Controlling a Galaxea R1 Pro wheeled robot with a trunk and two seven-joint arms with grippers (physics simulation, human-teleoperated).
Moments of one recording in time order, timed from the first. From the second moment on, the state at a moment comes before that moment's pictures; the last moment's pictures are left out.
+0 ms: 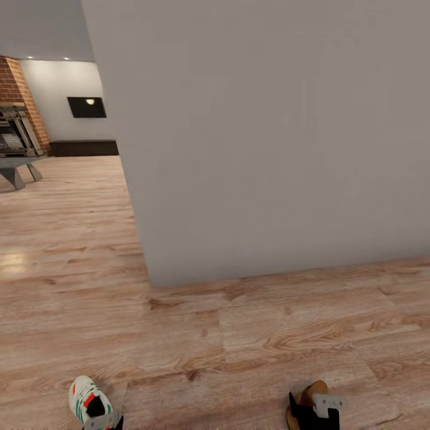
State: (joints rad) left arm -0.28 0.09 0.19 -0.25 0.01 -0.40 -0.02; right arm -0.19 -0.05 -0.05 -0.58 -0.04 -0.31 0.00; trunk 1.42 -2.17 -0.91
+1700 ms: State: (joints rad) left arm -0.28 0.09 0.20 -0.25 0.01 -0.41 -0.02; right arm -0.19 -0.05 -0.04 -0.57 -0.04 -0.31 0.00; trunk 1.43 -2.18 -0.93
